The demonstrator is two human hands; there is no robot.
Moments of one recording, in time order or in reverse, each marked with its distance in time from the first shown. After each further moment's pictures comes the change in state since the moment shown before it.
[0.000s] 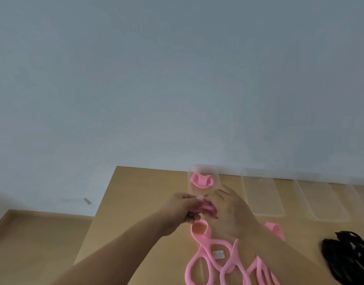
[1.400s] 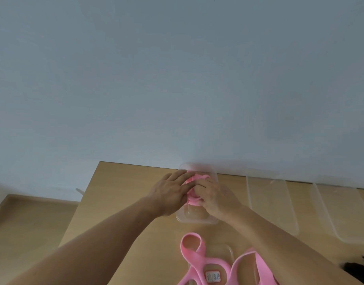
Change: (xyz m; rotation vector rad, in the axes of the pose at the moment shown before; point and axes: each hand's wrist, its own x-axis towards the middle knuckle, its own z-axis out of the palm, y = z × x) left_hand 0.128 -0.028 -0.058 1.646 0.065 0.414; right_hand 0.052 0.094 0.078 -0.086 -0.314 -0.073
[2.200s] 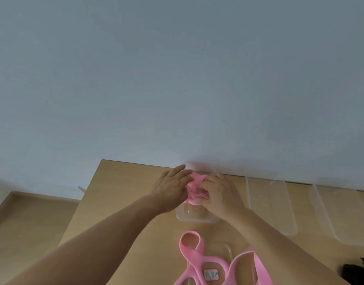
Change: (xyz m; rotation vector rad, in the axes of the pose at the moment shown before) left_hand 0.002 0.007 -0.006 -0.114 0.123 -0.123; right_hand -0.007 -0.005 -0.014 0.119 0.080 0.248
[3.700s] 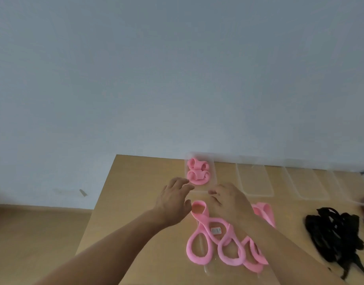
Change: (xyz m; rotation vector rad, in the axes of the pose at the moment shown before) left_hand -0.128 0.046 -0.028 -0.165 0.047 -0.036; right_hand -0.103 -0.081 -0.036 0.013 -0.026 0.216
